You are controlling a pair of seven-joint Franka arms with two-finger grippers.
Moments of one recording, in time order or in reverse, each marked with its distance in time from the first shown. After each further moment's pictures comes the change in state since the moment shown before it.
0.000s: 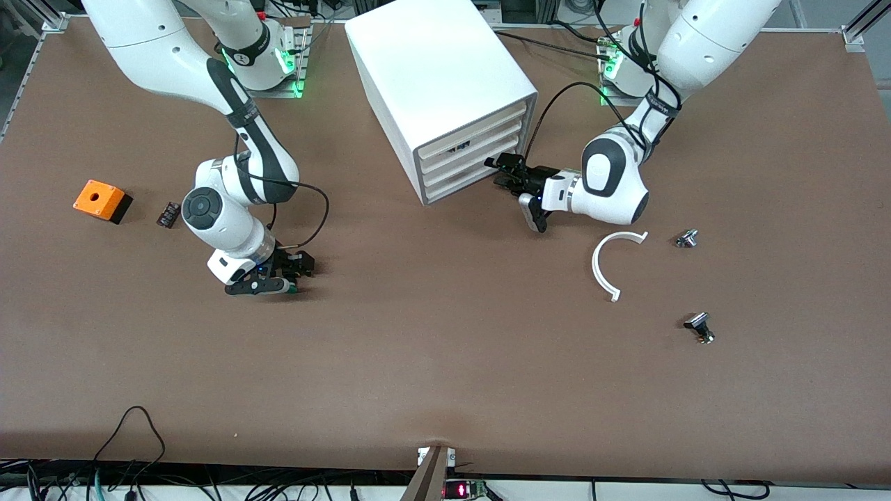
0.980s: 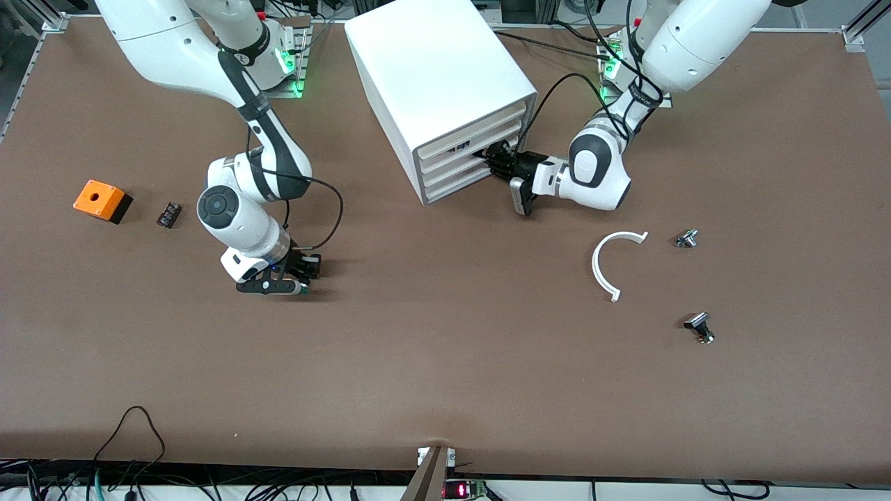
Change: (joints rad) left arm -0.005 0.041 -0.048 -0.050 -0.130 -0.008 0.127; right arm 0.064 -0.008 0.002 0.085 0.001 -0.113 0.184
